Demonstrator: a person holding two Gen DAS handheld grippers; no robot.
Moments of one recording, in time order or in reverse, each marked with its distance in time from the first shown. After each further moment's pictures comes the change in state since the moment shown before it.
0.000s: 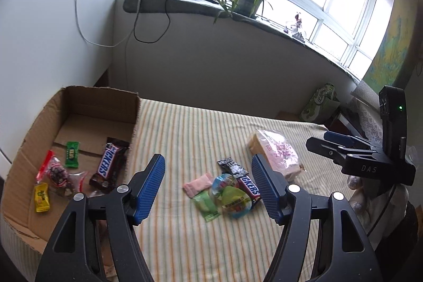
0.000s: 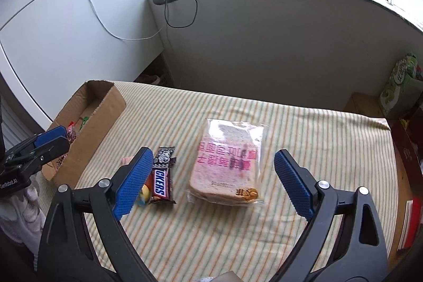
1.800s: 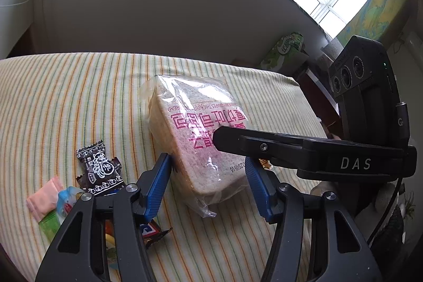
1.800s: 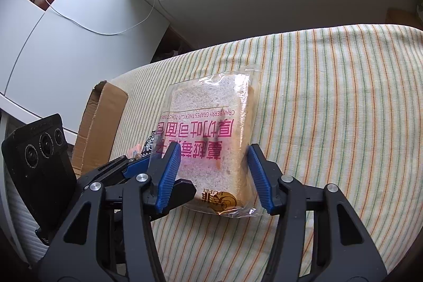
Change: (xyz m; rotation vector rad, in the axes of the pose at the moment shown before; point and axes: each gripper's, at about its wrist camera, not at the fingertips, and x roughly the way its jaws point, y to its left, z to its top) left arm 0.139 -0.090 -0.017 0.034 0.278 -0.250; right arm 0.082 -0.064 -0.015 0.251 0.226 0.317
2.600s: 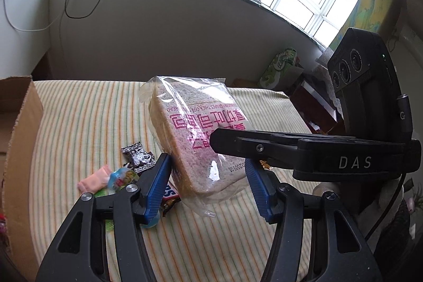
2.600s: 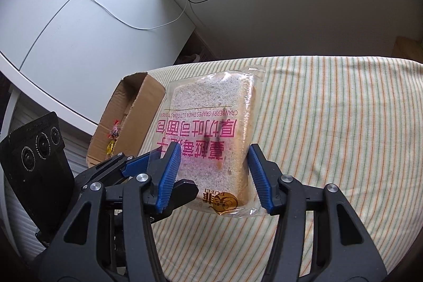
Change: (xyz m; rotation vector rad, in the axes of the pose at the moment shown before) left arm -0.082 0.009 -0.016 0.050 -0.123 0.039; right arm -0.024 0.086 -0.017 -0.125 -0.034 0.004
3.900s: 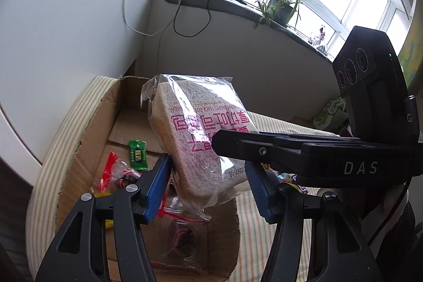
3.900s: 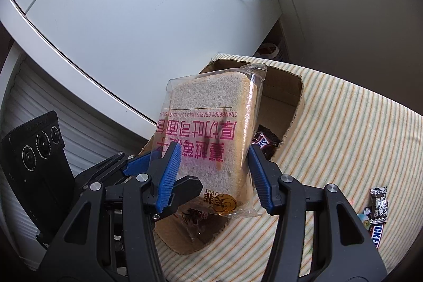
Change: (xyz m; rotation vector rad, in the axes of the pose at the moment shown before) left arm -0.110 0.172 -0.011 -0.182 -0.142 0.213; right arm 0.132 0.204 0.038 -0.223 0.114 0.132
